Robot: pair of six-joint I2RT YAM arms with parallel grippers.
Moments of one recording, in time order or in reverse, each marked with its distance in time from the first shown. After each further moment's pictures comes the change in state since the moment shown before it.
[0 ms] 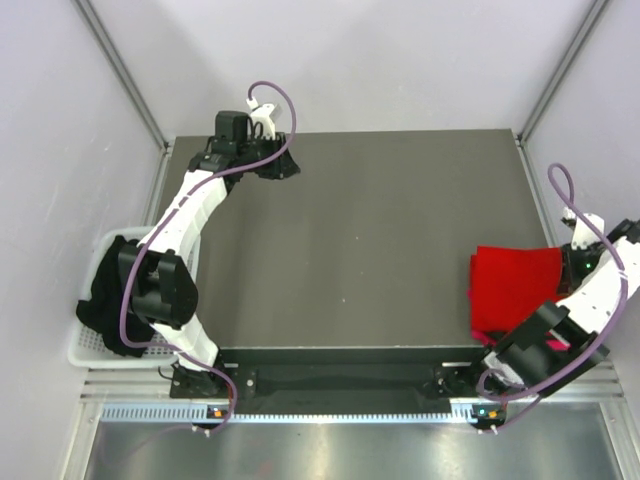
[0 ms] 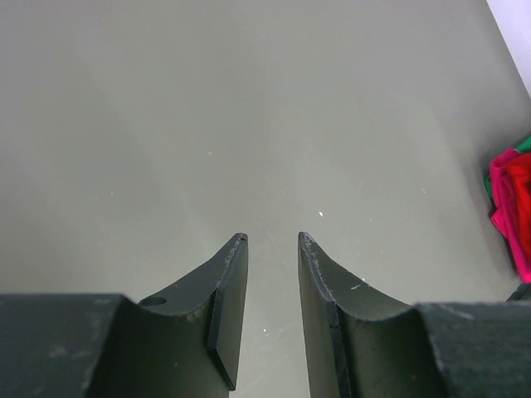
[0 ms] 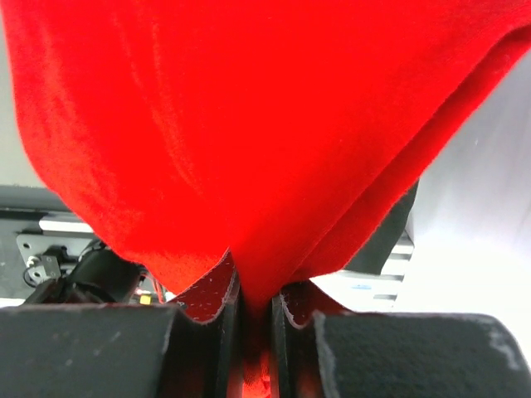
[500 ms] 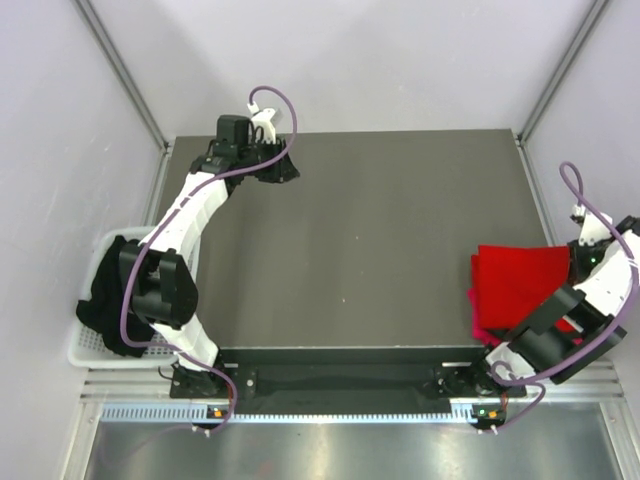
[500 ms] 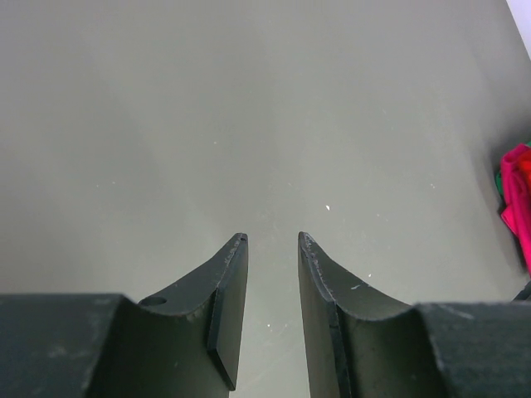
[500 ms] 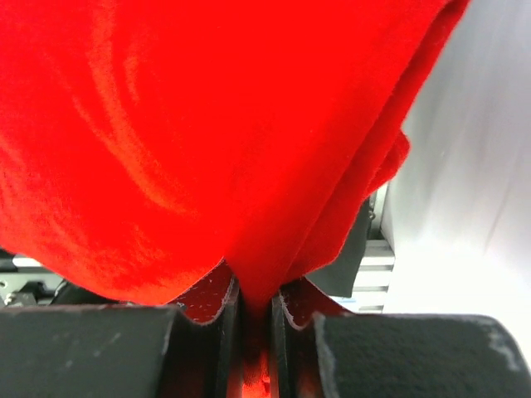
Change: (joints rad) left arm 0.000 0.000 -0.032 0.007 -0.015 0.003; right arm 0.000 0.120 0.000 0.124 0.043 0.073
